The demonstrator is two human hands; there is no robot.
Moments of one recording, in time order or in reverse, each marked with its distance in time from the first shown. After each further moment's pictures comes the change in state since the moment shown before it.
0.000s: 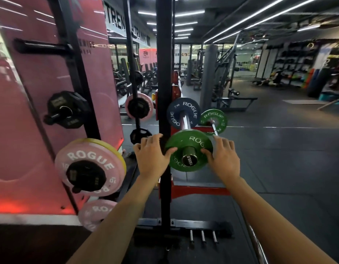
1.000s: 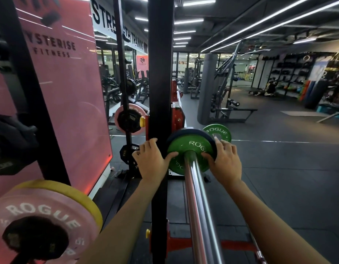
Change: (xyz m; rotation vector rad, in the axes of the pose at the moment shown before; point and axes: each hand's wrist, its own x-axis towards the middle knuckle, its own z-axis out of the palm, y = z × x) left_hand 0.232 -0.059 0.245 -0.018 0.003 -0.095; right_hand 0.252 0.083 0.200 -0.062 -0.015 0.077
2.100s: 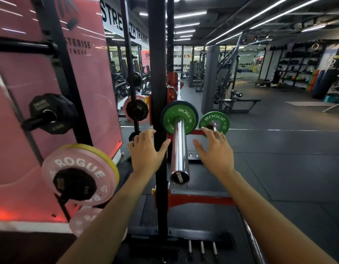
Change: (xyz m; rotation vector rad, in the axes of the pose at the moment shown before) left_hand -0.185 0.050 -0.184 -0.076 0.070 0.073; right_hand -0.192 -0.043 -0.180 0.187 0.023 -0.124
